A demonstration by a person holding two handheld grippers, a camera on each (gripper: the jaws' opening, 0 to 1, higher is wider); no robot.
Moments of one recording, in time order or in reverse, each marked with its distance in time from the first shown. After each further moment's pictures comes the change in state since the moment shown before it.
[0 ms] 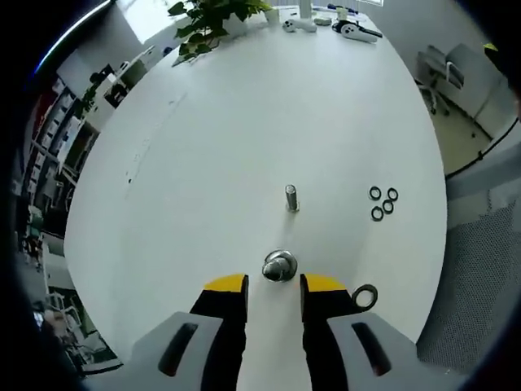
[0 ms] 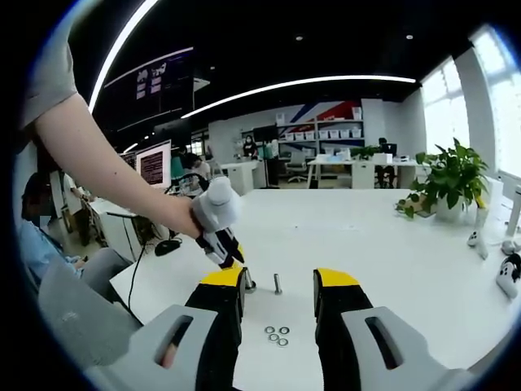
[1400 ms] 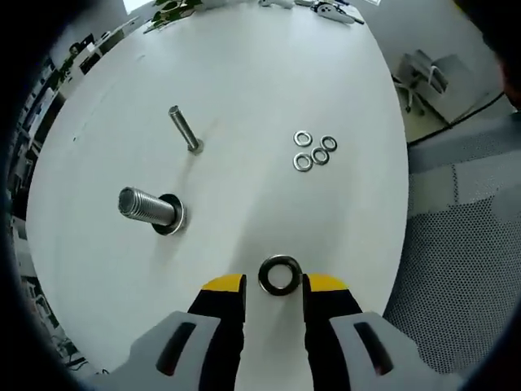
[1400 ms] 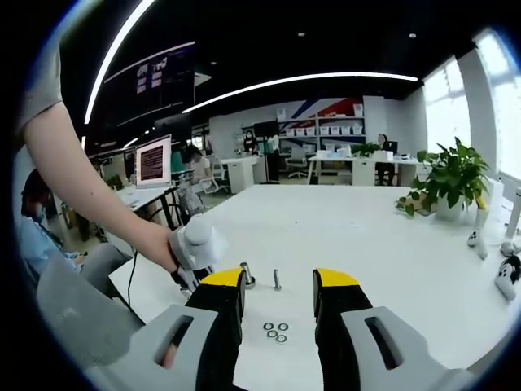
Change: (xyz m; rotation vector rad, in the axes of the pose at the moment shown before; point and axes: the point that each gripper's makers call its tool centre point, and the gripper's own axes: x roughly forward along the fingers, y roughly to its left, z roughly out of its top) left arm 0.028 -0.100 -0.050 -0.035 0.098 -0.211; right arm 0.001 0.001 -0.005 -0.010 0.023 -0.001
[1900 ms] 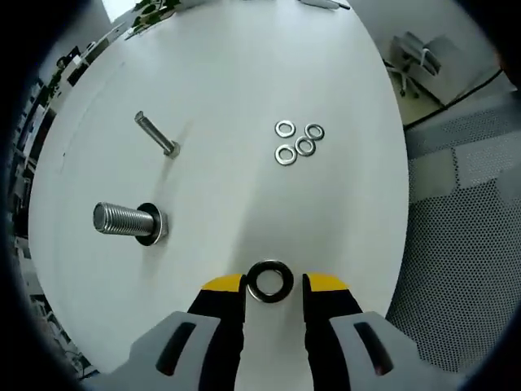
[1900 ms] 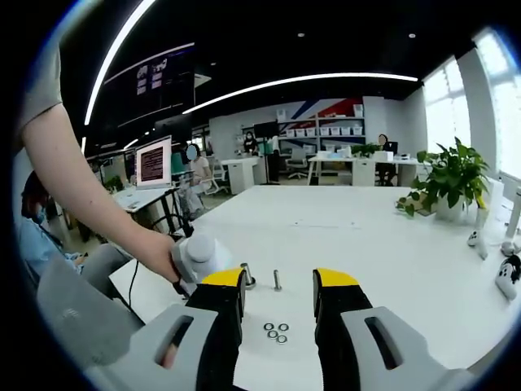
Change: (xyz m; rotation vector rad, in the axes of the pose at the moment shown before) left arm 0.010 -0.009 0.001 0.087 0.035 0.019; right arm -0.001 0.000 0.000 0.000 -0.003 0.003
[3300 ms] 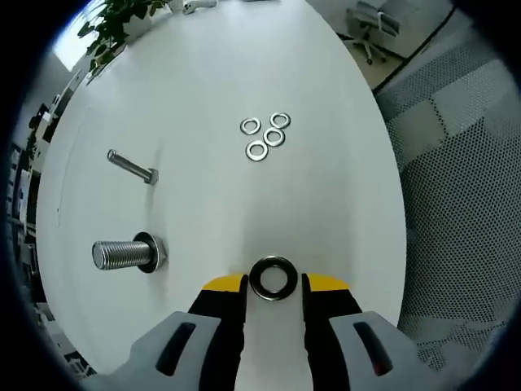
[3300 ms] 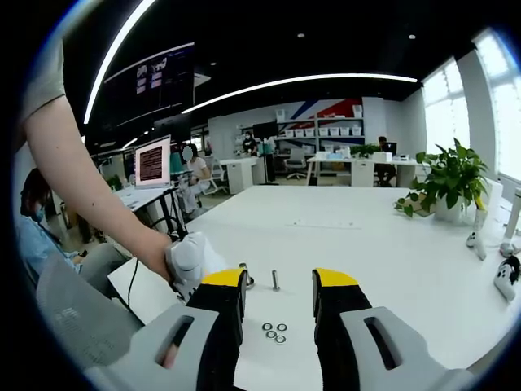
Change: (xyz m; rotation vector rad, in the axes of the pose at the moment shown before) left arm 0.000 0.002 -0.003 0.260 0.008 -0.013; right arm 0.000 -0.002 0.000 -0.004 0.000 -0.009
